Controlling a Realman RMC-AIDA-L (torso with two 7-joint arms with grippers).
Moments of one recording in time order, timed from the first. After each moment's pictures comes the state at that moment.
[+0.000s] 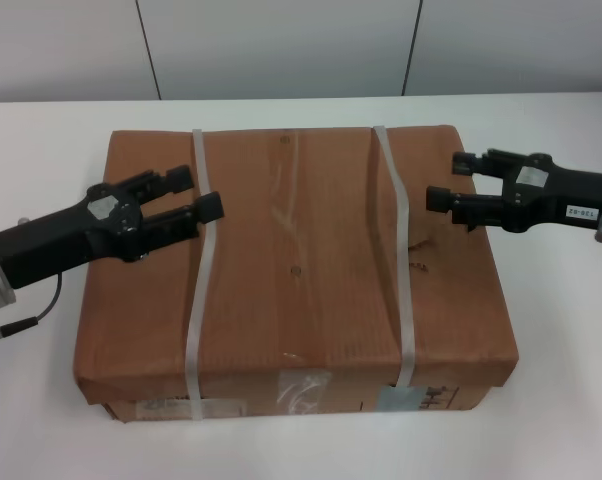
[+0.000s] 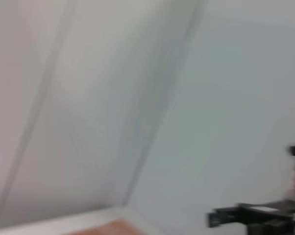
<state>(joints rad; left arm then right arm) -0.66 -2.04 2.86 -0.36 -0.53 1.73 -1.20 0.52 1.97 -0.83 -0.51 -1.76 -1.41 1.45</state>
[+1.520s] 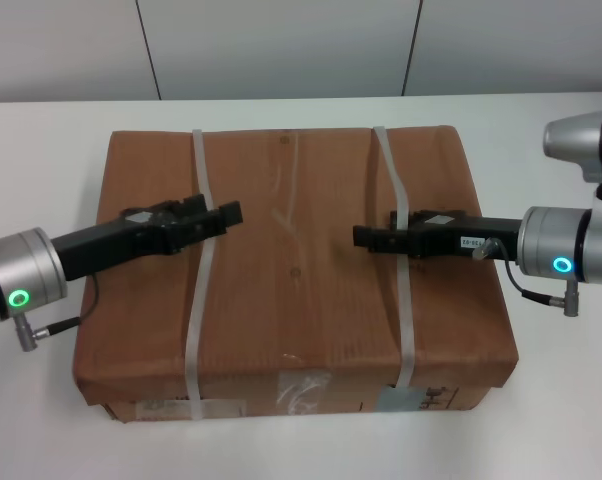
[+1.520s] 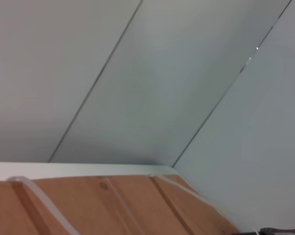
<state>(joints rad) -0.70 -2.04 2.86 -0.24 -0.48 1.40 -1.36 0.65 2.06 -0.97 -0.31 -1.76 -1.04 1.63</state>
